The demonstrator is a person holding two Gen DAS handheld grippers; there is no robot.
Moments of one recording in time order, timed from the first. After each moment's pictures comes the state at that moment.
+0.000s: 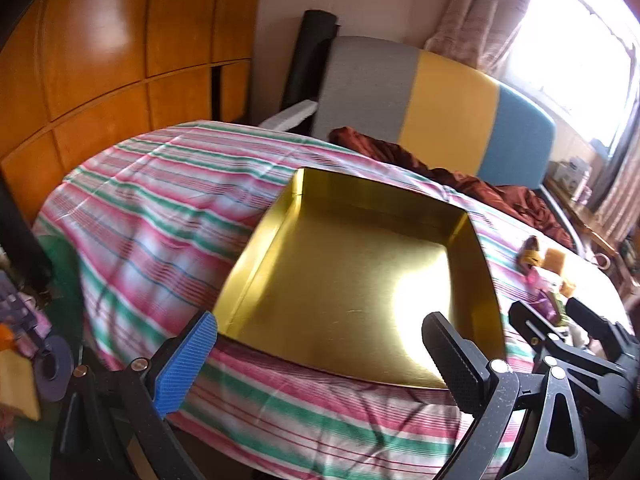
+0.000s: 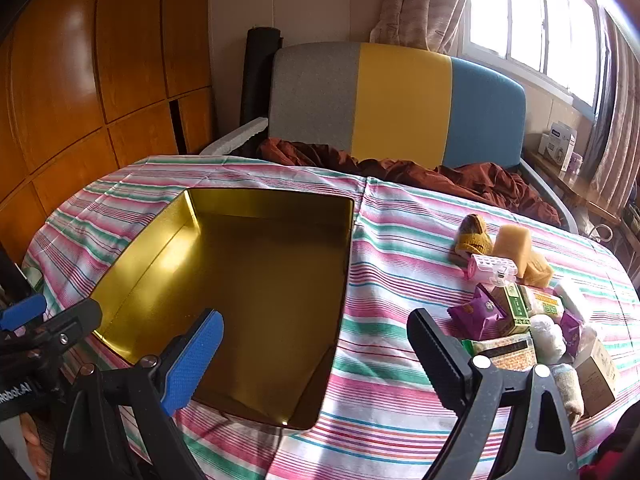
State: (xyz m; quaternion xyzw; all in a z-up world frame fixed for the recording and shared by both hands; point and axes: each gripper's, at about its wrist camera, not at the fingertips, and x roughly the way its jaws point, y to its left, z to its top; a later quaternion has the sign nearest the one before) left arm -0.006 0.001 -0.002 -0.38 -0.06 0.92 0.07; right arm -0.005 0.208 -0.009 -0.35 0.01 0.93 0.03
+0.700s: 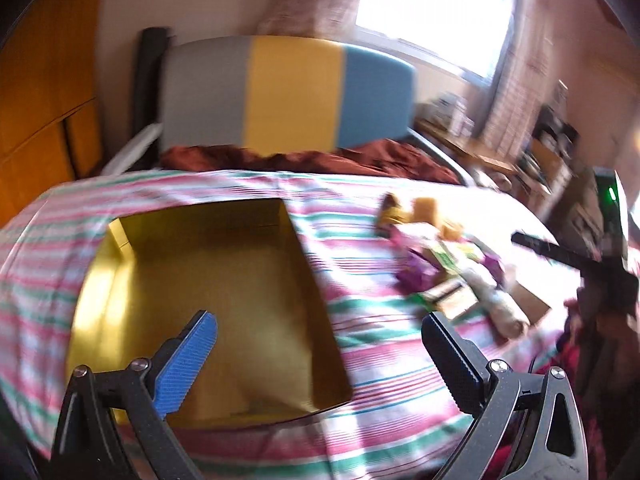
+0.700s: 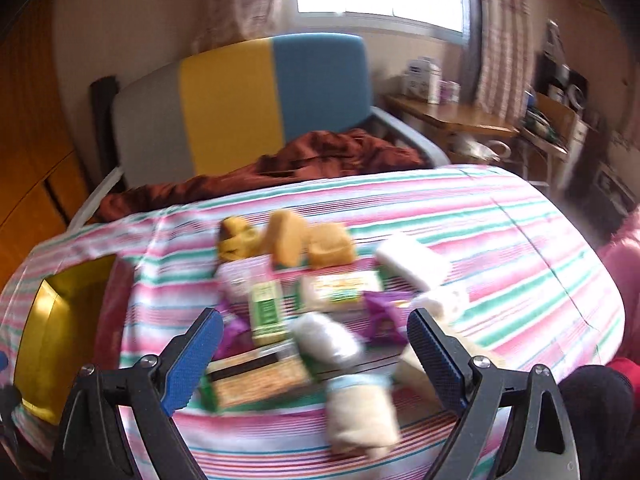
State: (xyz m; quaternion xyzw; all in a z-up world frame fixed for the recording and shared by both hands) left arm -0.004 0.144 0.028 -0.36 0.05 0.88 0.31; right arm 0.050 0.455 0.015 -0.35 0.13 0.90 0.23
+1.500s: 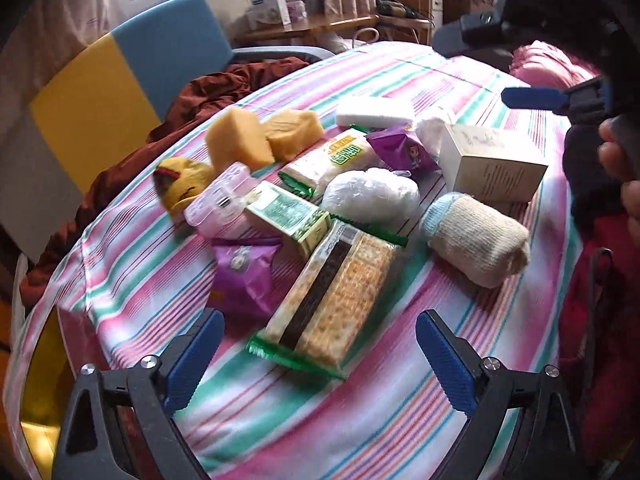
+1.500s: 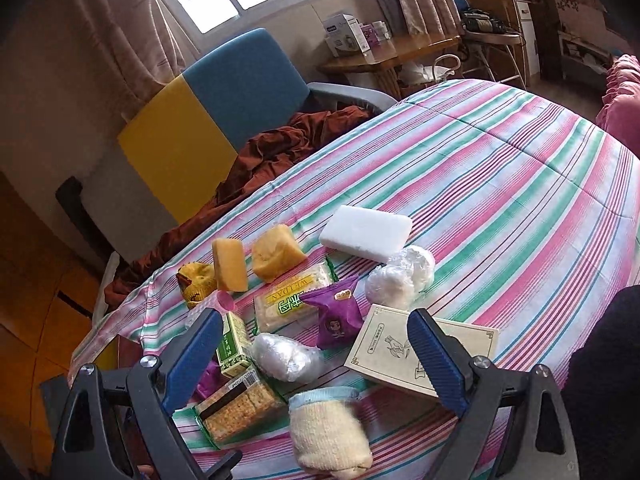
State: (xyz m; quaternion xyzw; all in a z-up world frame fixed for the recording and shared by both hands) left arm 0.008 0.382 -0.062 -0.36 0.33 0.74 0.46; right arm 0.083 0.541 -0.015 -0.31 0.33 0.86 0.23
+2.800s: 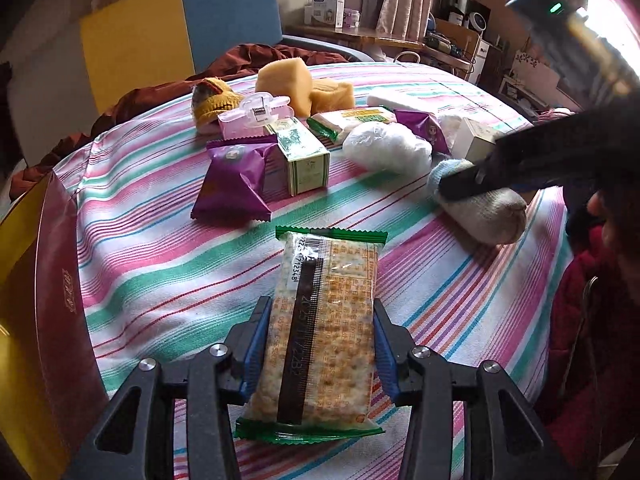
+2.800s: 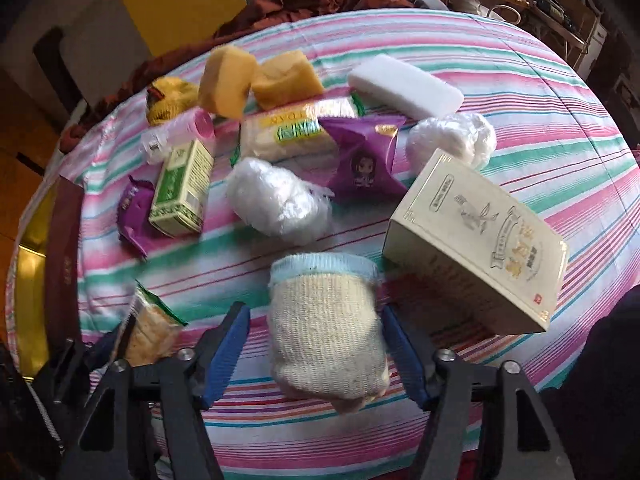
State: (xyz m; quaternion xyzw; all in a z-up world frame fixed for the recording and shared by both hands) left arm 0.021 0.313 -0.095 -0.41 0.20 0.78 0.44; right arm 0.040 0.481 -0.088 -0.56 0.22 0.78 0.18
